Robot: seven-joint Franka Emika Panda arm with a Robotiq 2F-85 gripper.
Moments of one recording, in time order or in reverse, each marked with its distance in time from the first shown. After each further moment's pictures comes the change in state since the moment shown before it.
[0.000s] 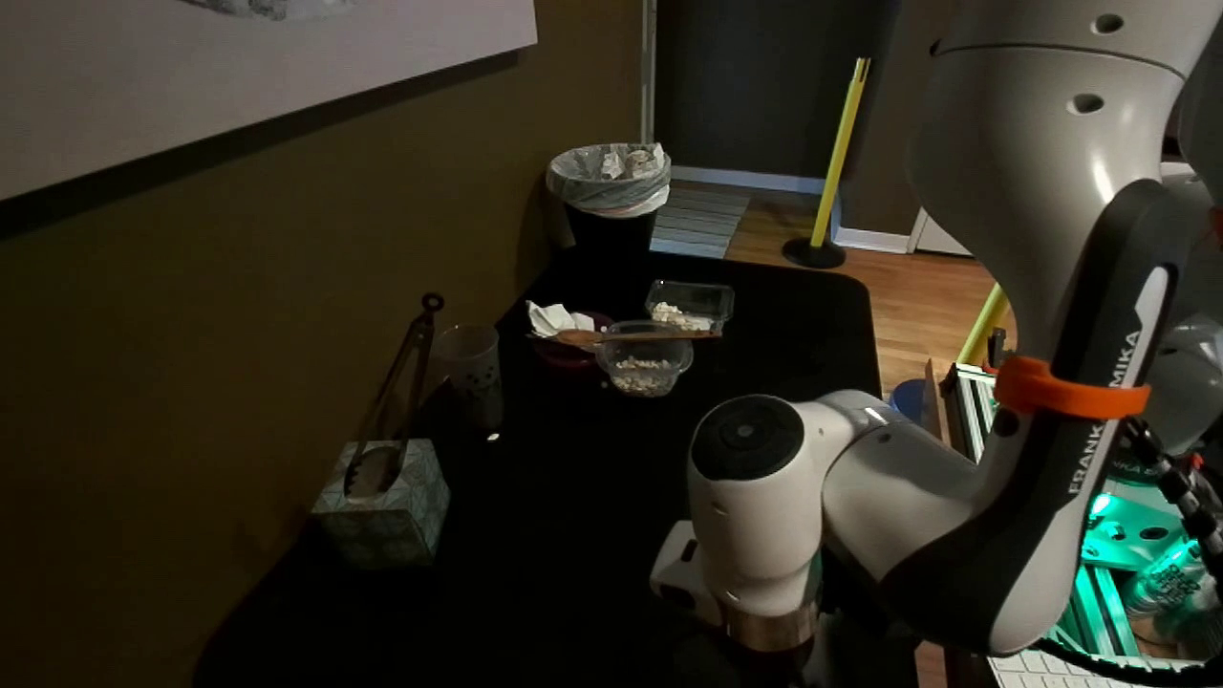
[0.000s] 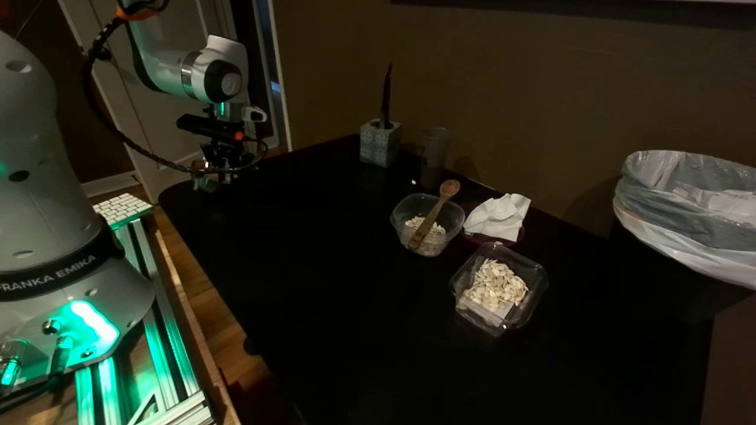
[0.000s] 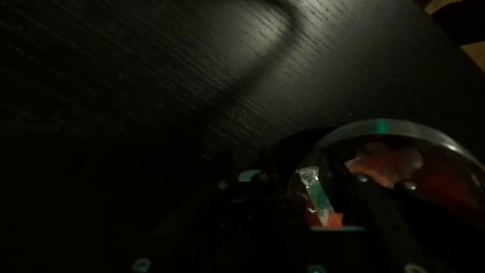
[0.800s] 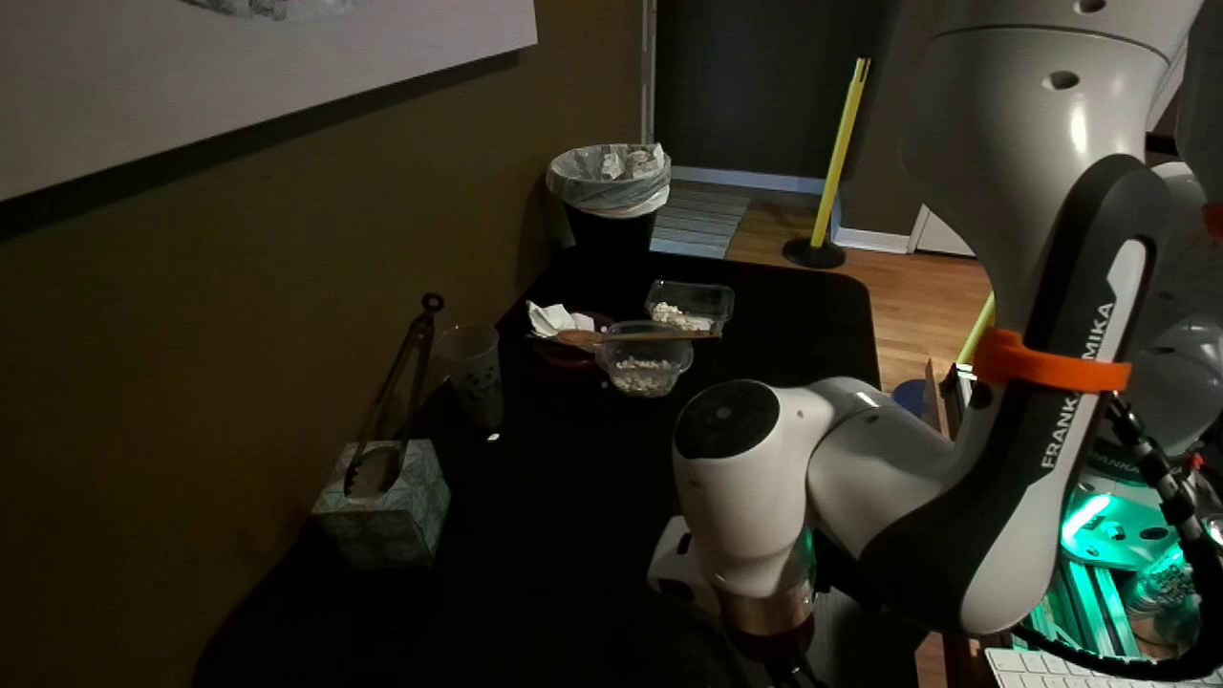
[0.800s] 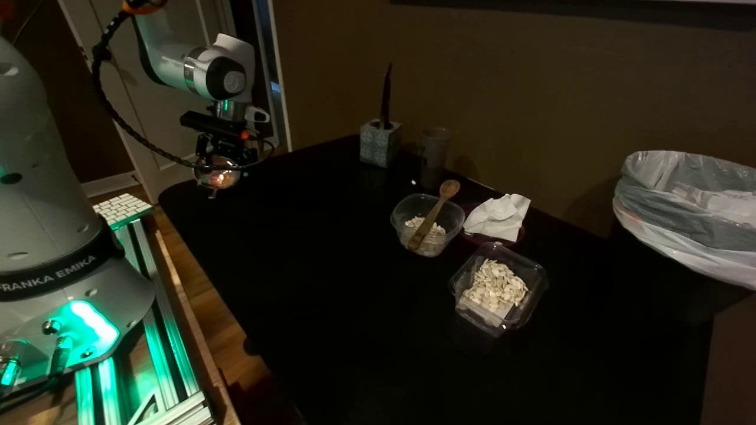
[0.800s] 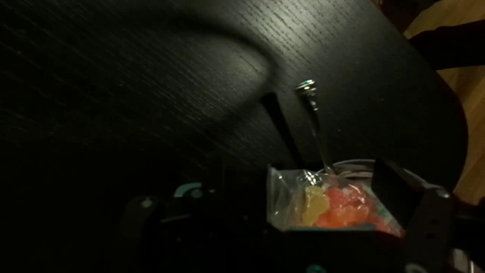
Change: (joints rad) arm -0.072 -0.009 0.054 0.004 0.063 -0.067 -0.129
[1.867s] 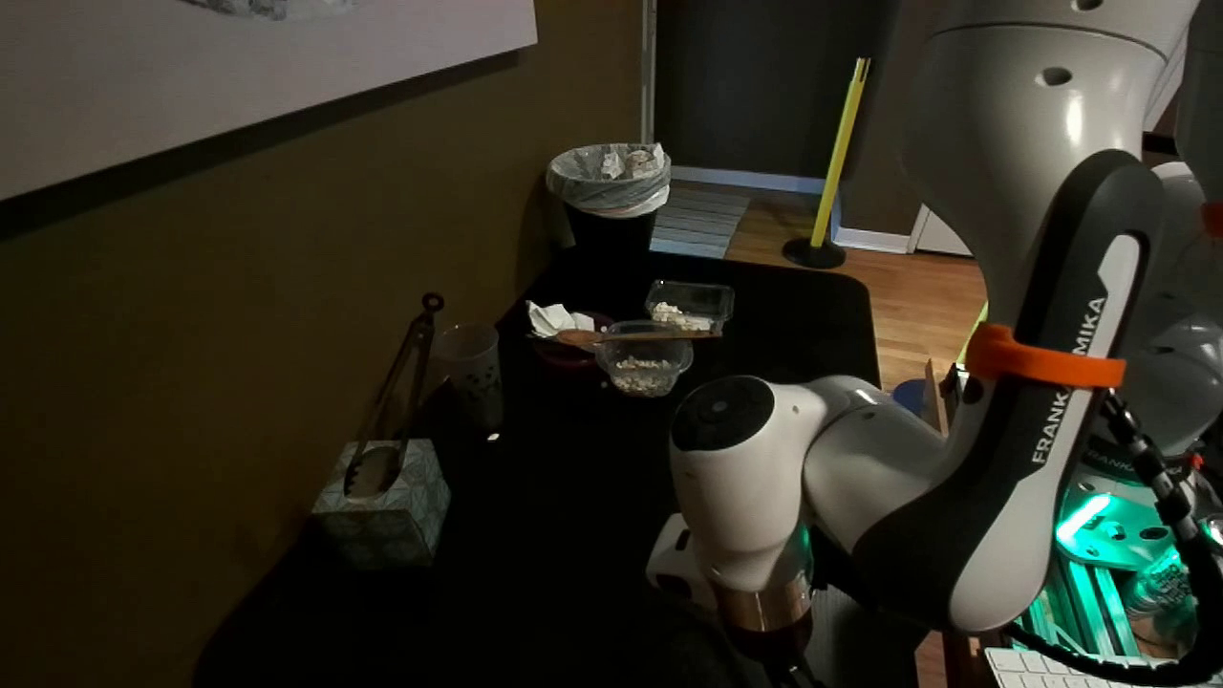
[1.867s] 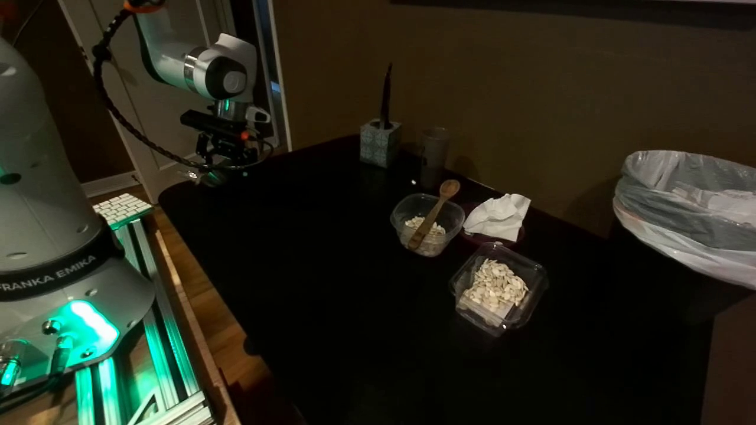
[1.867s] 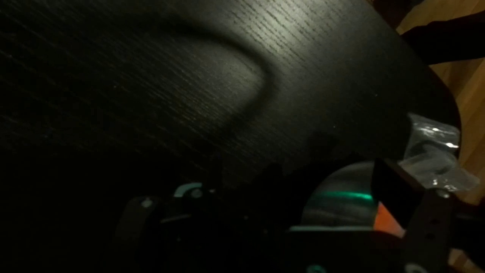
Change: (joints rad) arm -0.012 0.000 0.009 0.001 0.037 -0.001 -0.015
